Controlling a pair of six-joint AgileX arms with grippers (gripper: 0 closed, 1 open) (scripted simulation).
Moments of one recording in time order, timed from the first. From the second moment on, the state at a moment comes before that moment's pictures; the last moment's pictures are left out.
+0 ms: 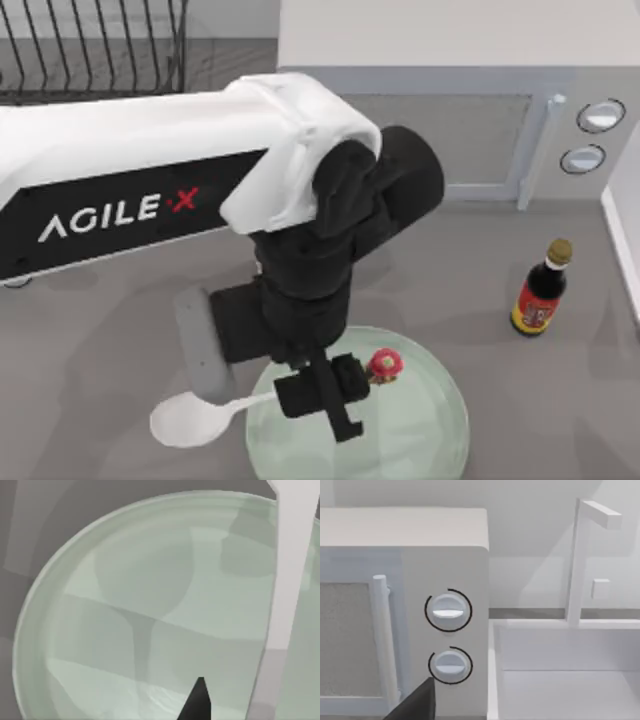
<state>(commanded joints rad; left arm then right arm) -0.88 1.87 1.42 -1.19 0.02 3.56 0.00 0.00 0.00 0.00 0.00 0.00</state>
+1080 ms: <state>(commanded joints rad) -0.97 1.94 1.45 -1.10 0.00 3.76 0.00 0.00 0.00 0.00 0.00 0.00</state>
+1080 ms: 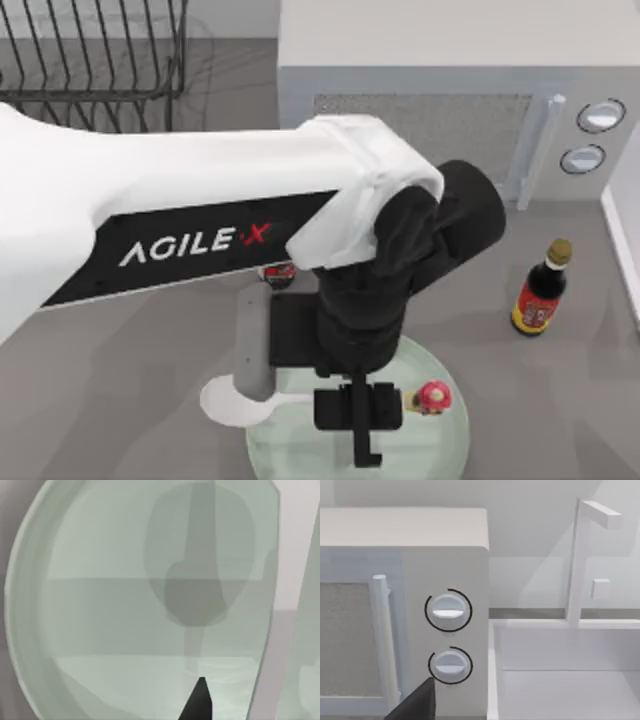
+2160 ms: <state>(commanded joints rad) -1.04 1.82 1.39 -1.09 0.04 3.80 0.00 0.00 0.00 0.00 0.00 0.00</state>
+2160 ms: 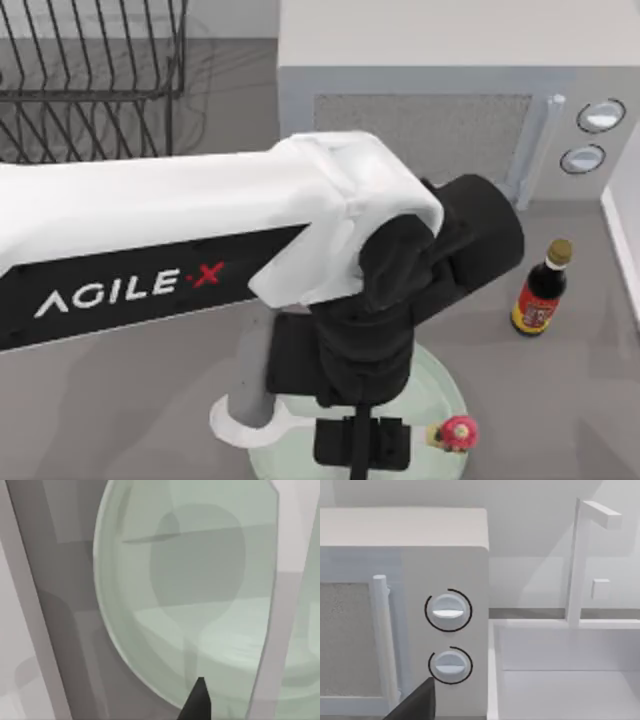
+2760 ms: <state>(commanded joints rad) -0.98 1.96 1.37 -0.95 0.00 3.76 0.00 0.00 0.00 0.00 0.00 0.00</state>
